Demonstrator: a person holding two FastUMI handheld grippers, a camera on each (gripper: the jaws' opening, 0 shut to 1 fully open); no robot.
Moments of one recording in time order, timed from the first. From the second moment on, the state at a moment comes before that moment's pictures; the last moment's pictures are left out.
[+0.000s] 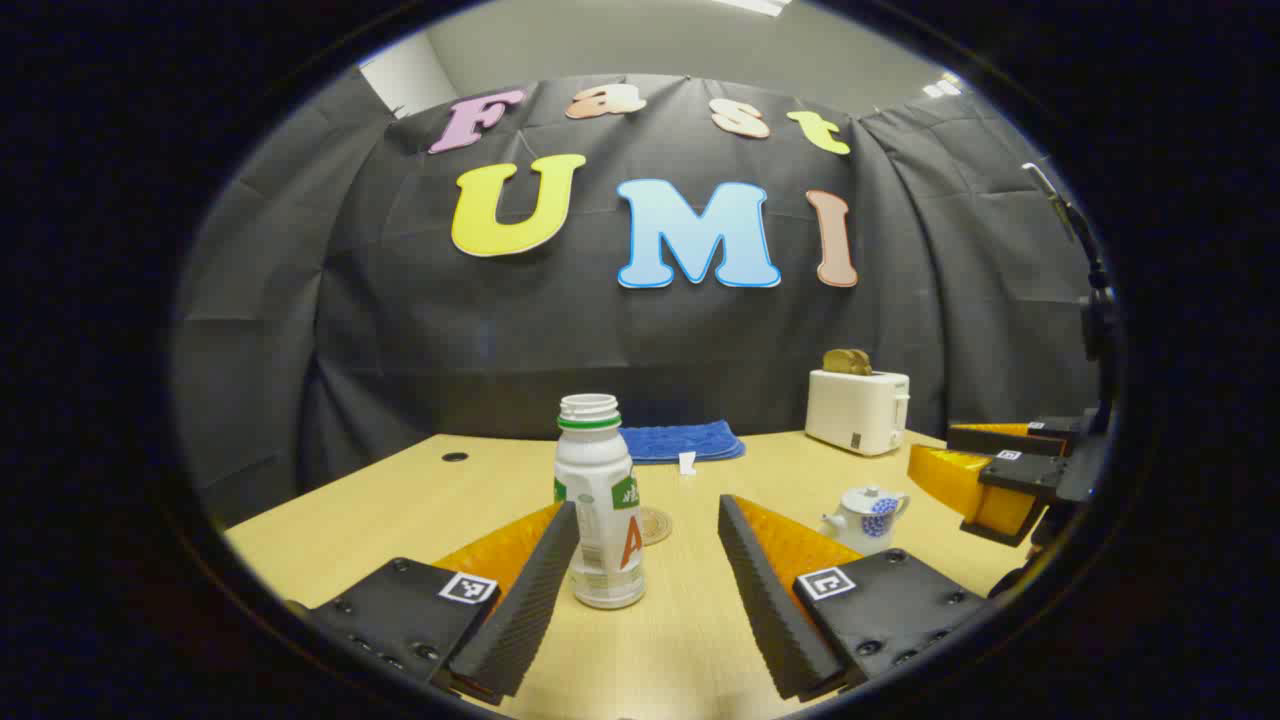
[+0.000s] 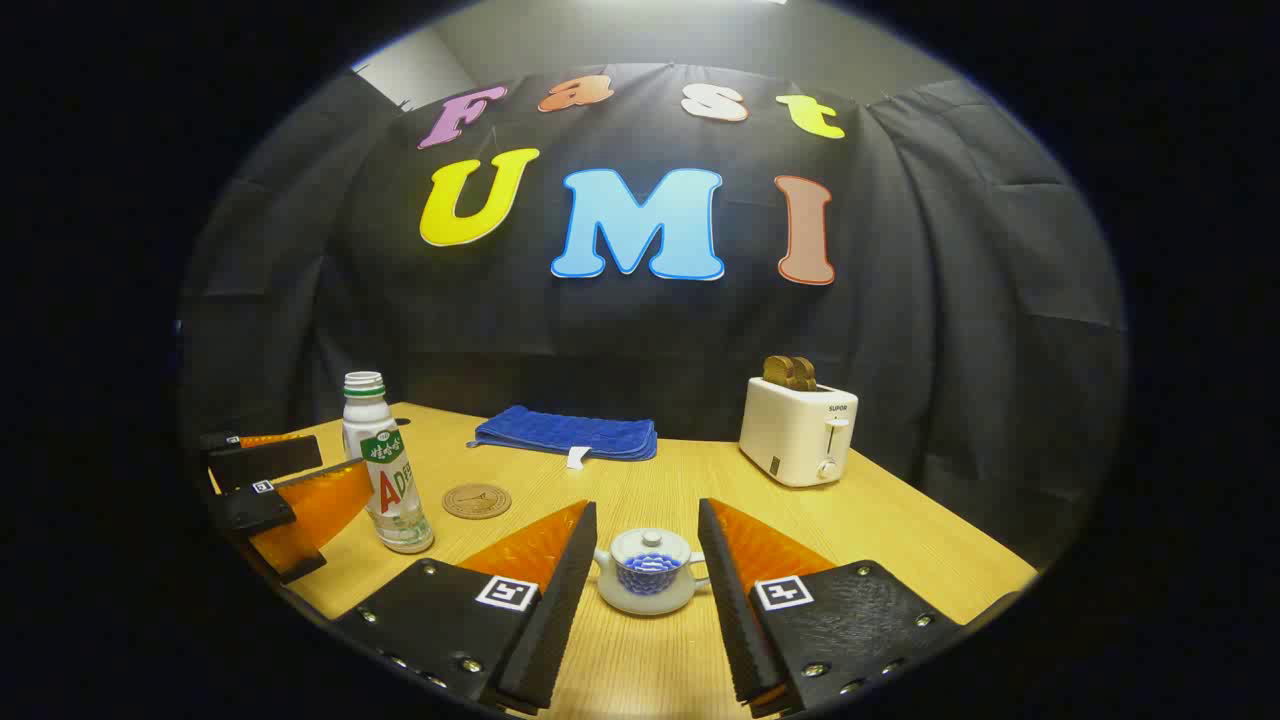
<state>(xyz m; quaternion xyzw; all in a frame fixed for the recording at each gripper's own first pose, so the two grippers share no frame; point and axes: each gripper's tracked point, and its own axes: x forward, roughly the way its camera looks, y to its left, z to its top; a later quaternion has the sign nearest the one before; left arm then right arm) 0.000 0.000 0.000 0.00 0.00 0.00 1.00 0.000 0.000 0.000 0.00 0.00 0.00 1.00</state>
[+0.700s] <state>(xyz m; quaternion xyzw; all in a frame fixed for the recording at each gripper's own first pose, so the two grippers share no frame) -0.003 0.008 0.002 0.00 0.00 0.00 1.00 0.005 0.015 -0.003 0.02 0.01 0.01 1.00</state>
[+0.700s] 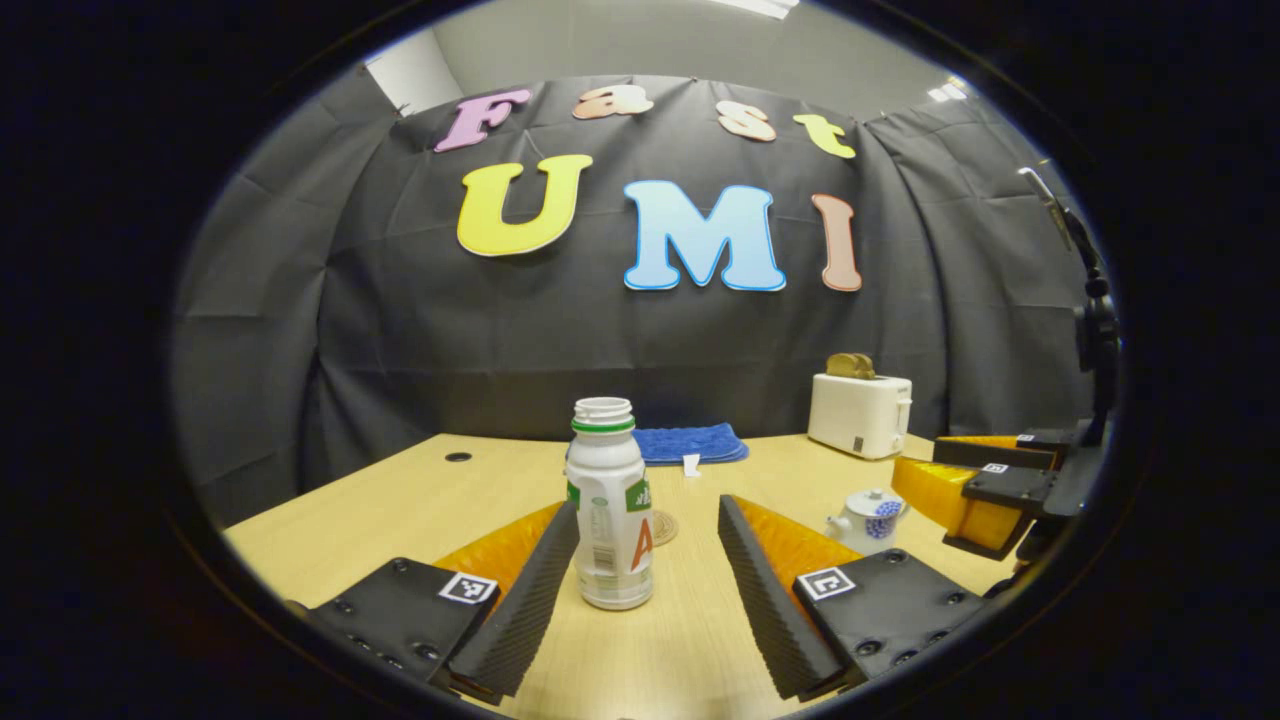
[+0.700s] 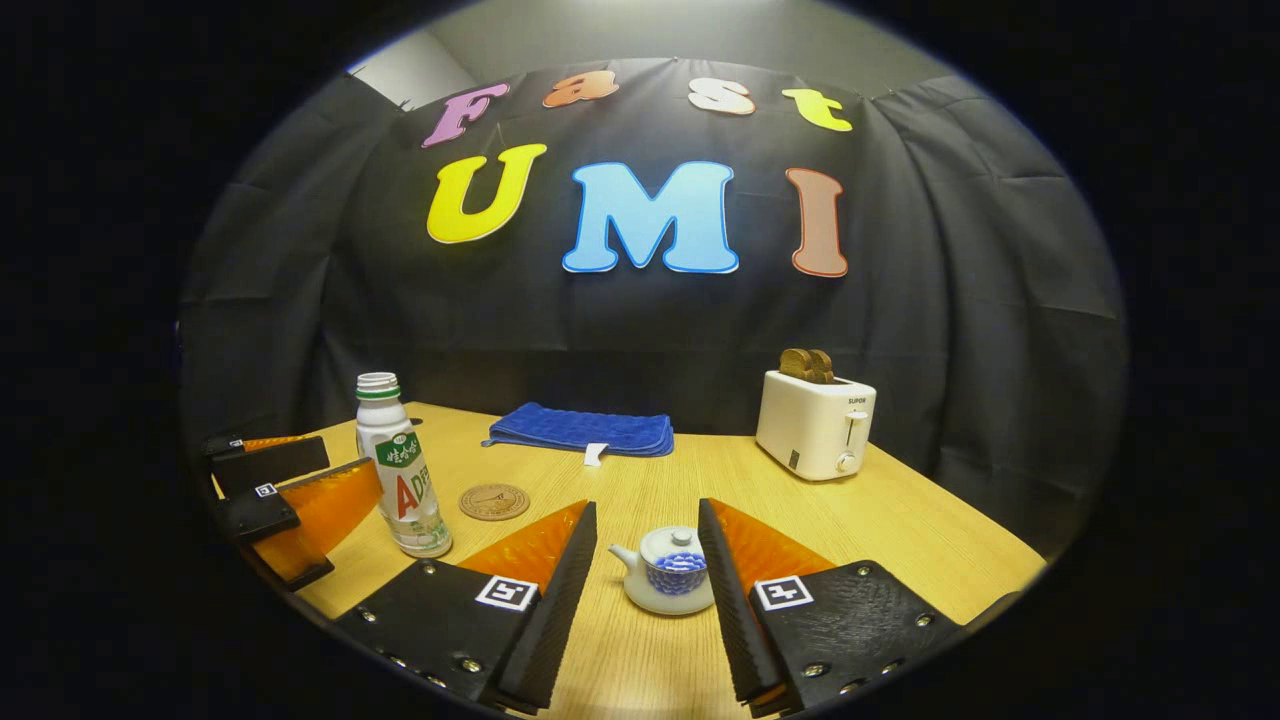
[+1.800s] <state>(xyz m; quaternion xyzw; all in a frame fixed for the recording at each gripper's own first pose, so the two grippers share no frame) -0.001 0.014 -0.002 -0.01 0.01 0.00 1.00 0.076 -0.005 -0.051 0.05 0.09 0.00 1.00</state>
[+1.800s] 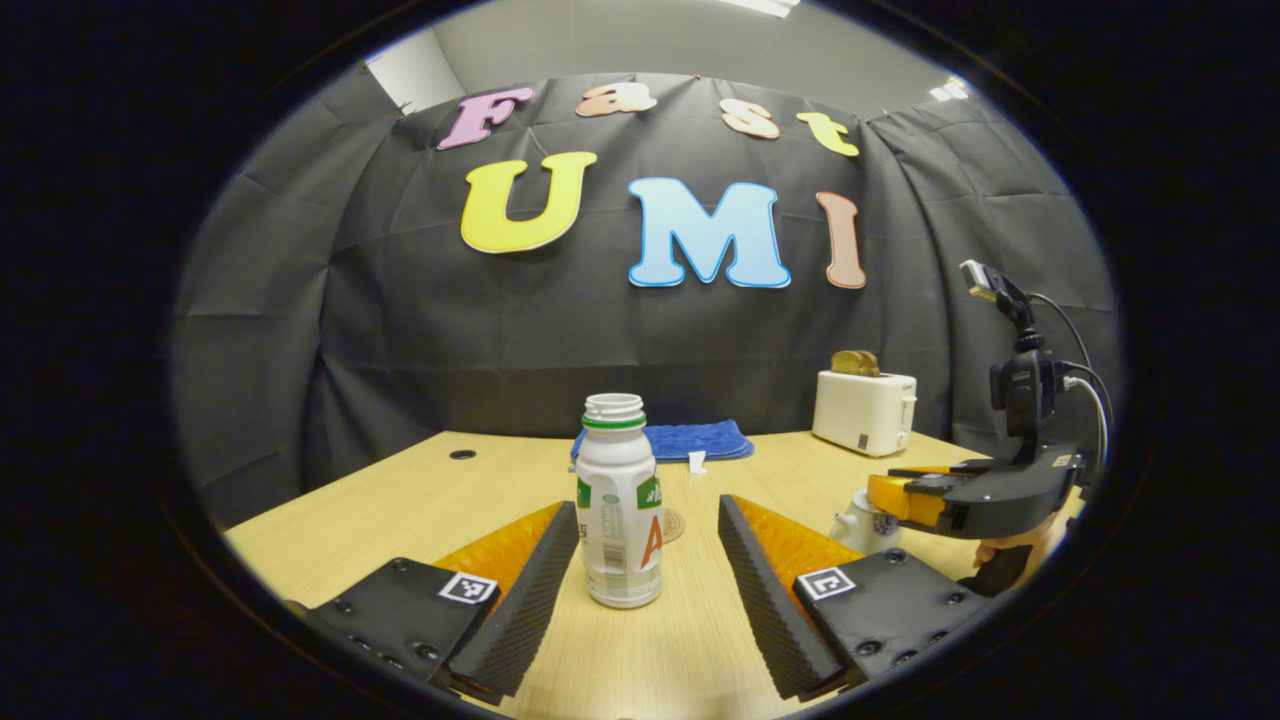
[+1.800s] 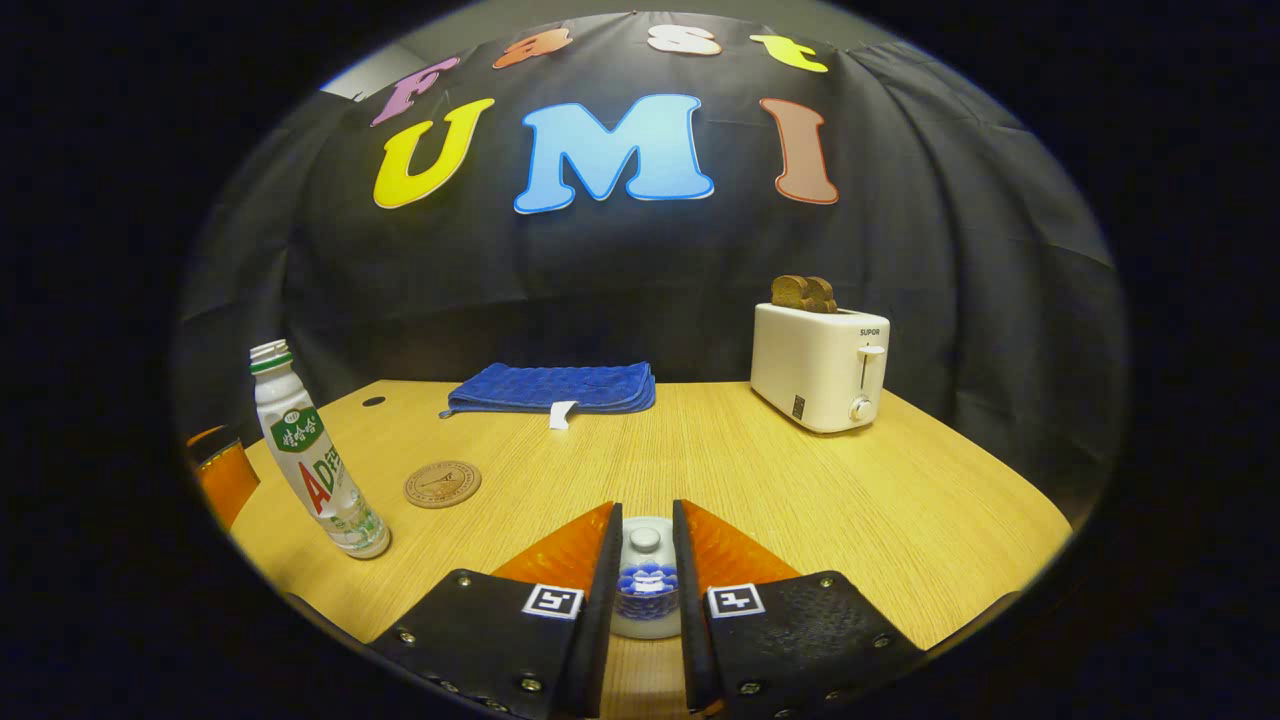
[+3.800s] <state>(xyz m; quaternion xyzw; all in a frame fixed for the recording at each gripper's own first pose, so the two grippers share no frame) 0.041 0.027 -0.050 -0.01 0.05 0.03 1.00 -0.007 -0.075 0.023 0.08 -0.03 0.01 1.00</state>
